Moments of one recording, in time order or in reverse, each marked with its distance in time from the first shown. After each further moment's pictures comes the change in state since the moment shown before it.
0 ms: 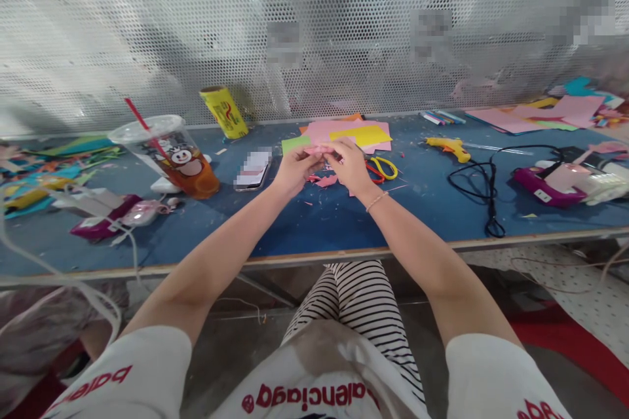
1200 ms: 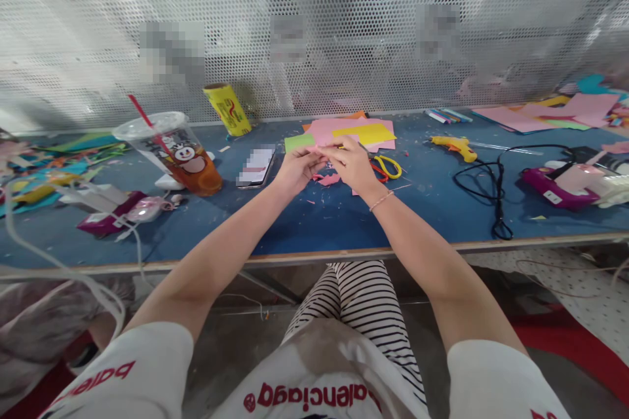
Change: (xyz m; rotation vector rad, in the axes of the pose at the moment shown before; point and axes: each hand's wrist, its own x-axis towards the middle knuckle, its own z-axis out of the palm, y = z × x) left_hand -0.001 0.000 -0.004 -0.124 0.042 -0.085; right_hand -0.001 -0.008 -0.007 -0.020 -0.040 -0.113
